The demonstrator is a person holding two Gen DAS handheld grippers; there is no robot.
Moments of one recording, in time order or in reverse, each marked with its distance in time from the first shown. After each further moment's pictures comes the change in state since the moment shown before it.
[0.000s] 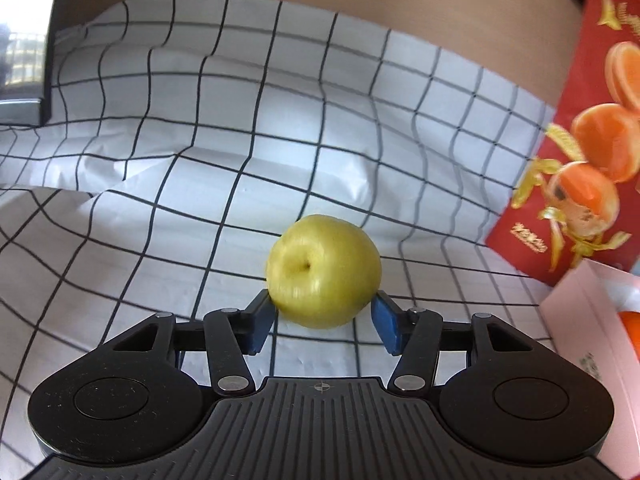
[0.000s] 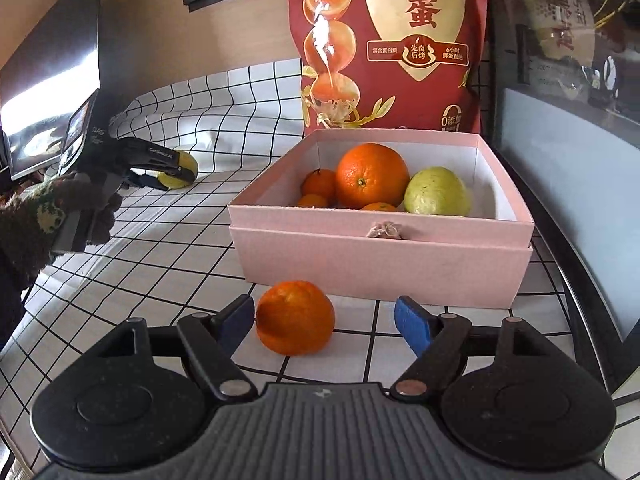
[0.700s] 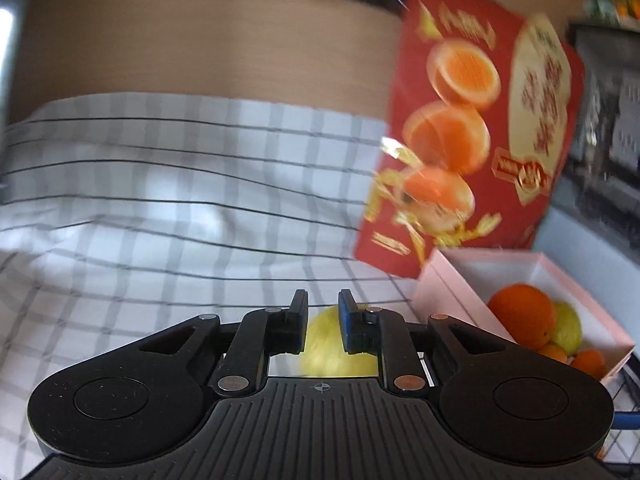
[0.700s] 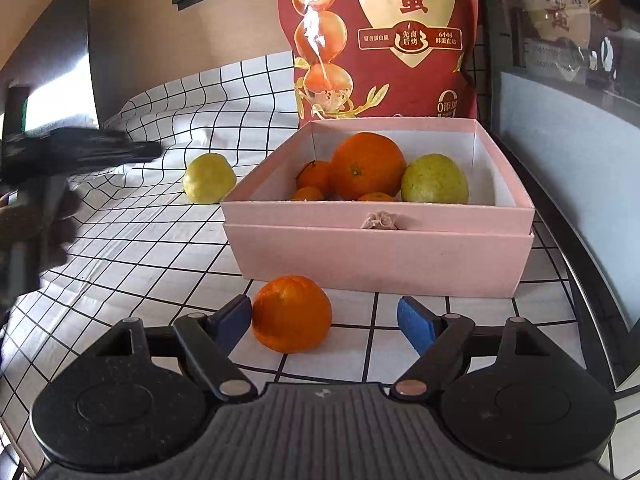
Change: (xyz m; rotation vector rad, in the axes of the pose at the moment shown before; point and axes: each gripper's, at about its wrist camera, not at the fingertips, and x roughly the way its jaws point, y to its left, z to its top) left arm -0.052 -0.083 -0.027 0.190 -0.136 -0.164; right arm 0.005 -0.003 0.000 0.045 0.033 0.012
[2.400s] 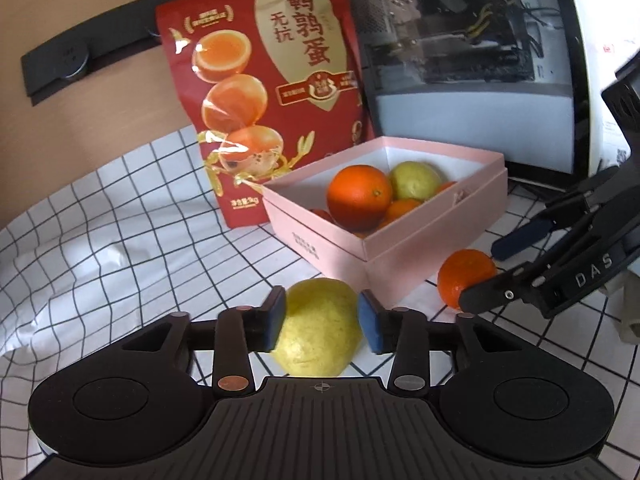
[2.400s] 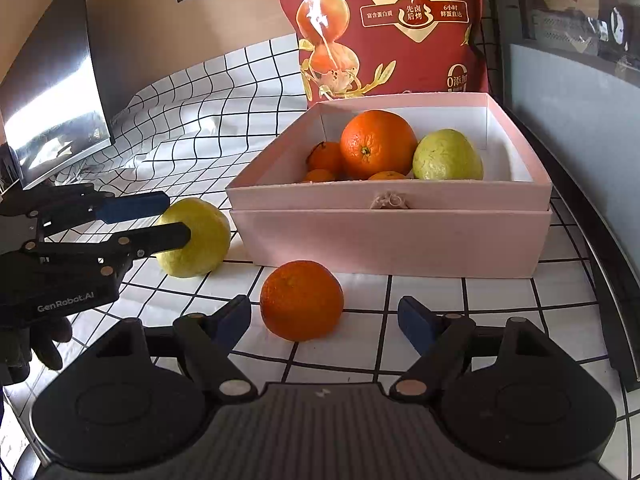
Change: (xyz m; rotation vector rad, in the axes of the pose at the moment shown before) left arm -0.086 -0.111 -0.085 0.512 0.002 -0.102; right arm 0.006 -0.005 0.001 0.039 0.059 0.067
